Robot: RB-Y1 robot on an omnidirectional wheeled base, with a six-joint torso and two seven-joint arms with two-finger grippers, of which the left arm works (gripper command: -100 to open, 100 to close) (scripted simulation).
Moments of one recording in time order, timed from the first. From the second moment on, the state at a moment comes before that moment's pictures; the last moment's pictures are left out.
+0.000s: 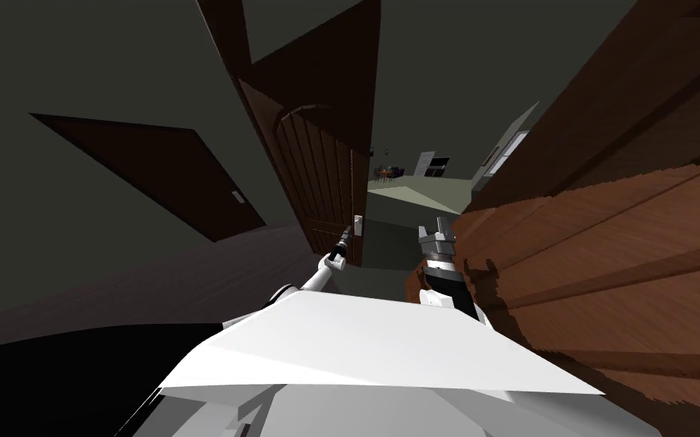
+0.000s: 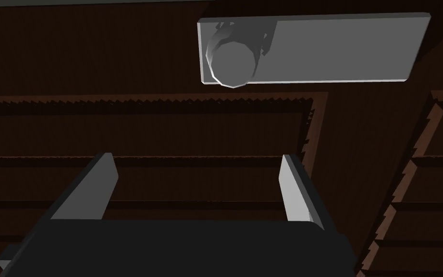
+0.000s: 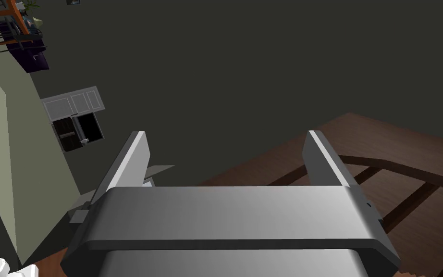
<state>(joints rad) -0.33 0.04 -0.26 -0.90 0.22 -0.38 -0.10</state>
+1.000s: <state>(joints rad) -0.34 0.00 -0.23 -0.87 0.21 -0.40 -0.14</state>
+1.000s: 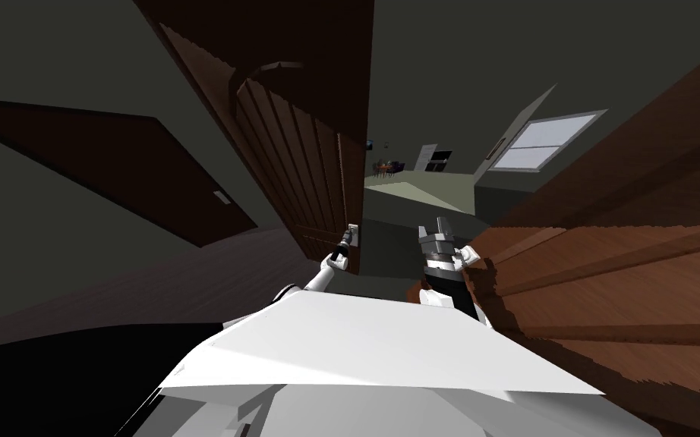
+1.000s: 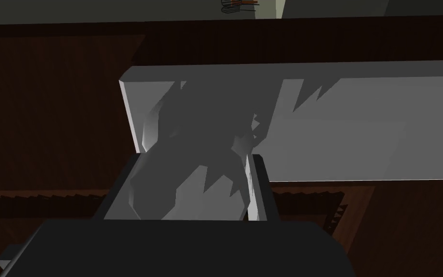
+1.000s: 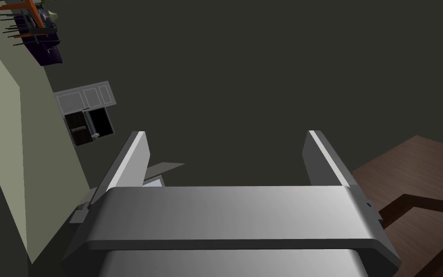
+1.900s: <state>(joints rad) -0.37 0.04 -0.19 -0.82 0.27 -0.42 -0.20</state>
